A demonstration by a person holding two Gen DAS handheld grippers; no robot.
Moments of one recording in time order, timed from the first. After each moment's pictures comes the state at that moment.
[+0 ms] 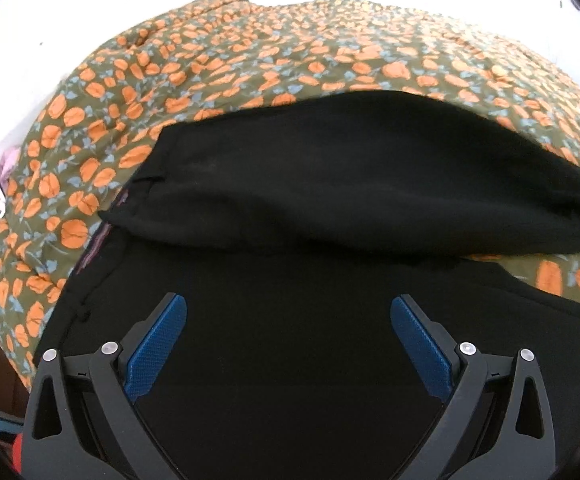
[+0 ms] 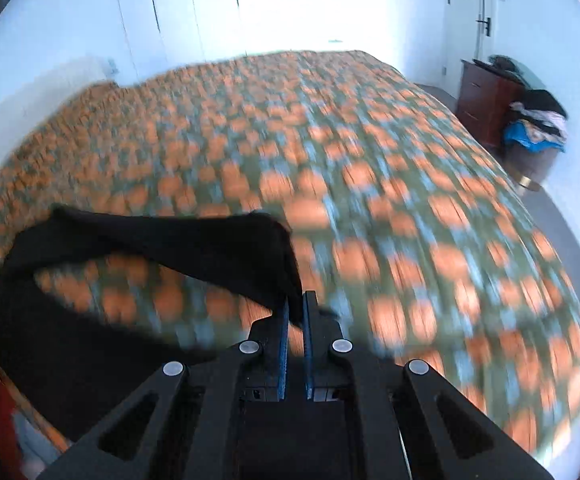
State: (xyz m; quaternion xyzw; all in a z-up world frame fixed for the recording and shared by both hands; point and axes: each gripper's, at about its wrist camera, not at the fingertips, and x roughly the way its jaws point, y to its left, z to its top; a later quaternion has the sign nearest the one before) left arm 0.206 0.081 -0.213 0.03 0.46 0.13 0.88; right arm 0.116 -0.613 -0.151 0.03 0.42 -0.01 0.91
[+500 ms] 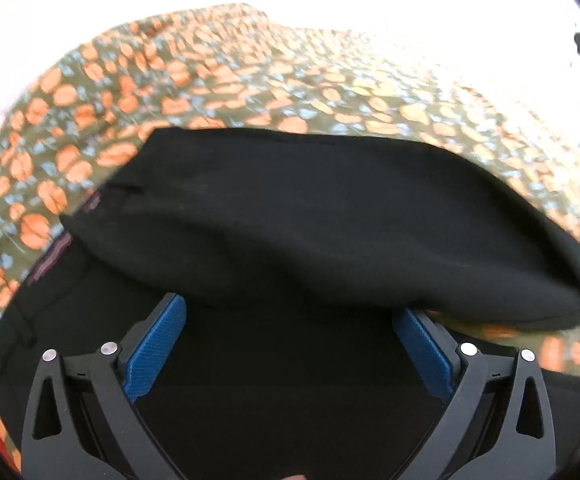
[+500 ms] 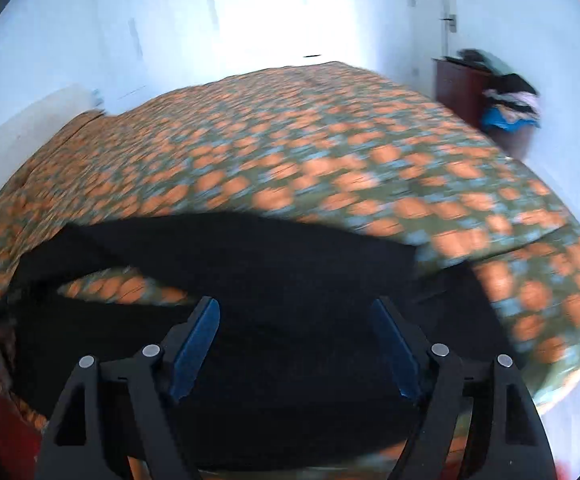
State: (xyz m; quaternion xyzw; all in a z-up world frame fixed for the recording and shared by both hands) left arm 0.231 0.105 -0.236 -0.03 0.41 0.13 0.90; right arm 0.076 -0.496 -0.172 0.09 0.38 -0.04 0.92
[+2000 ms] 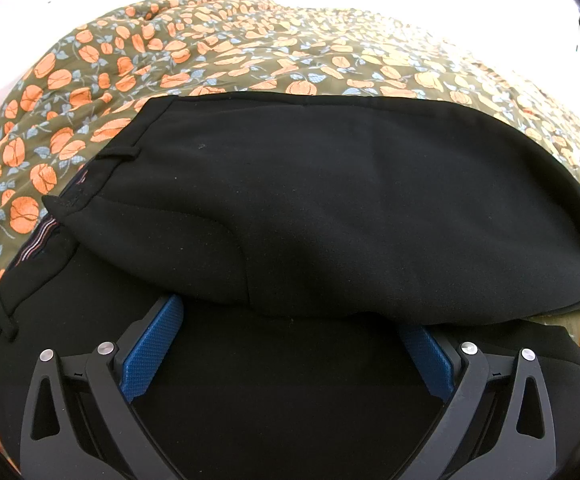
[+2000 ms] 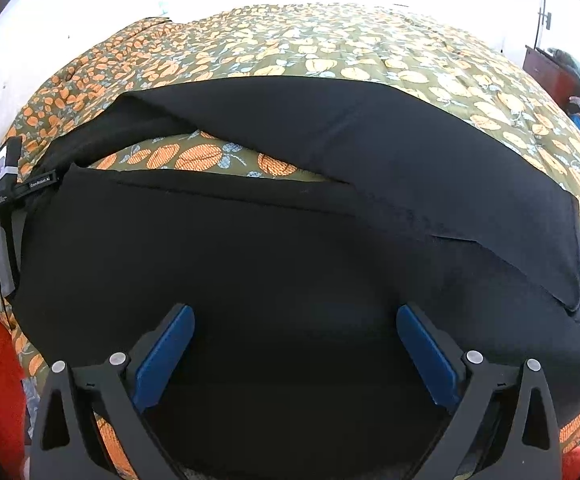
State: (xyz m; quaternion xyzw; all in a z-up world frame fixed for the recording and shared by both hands) left arm 0.233 0.110 -0.253 -0.04 0.43 0.12 0.89; right arm 0.089 -0.412 -0.248 0.01 0.47 0.07 0.88
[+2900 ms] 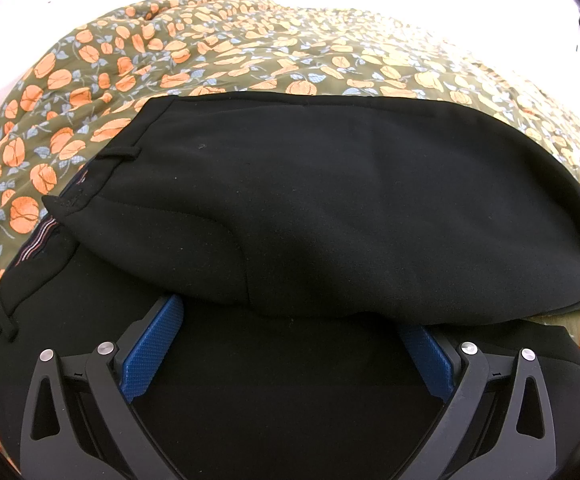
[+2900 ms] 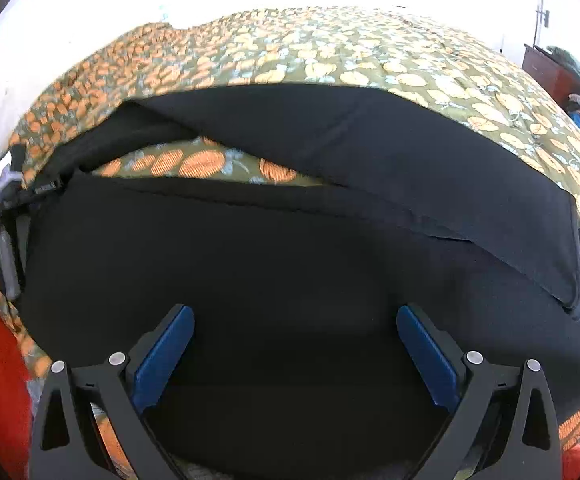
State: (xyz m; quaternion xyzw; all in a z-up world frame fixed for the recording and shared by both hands) left arm 0.233 0.109 -0.253 -0.04 0.43 0.12 0.89; right arm 0.086 -0.417 -0.241 0.03 0.46 0.08 0.88
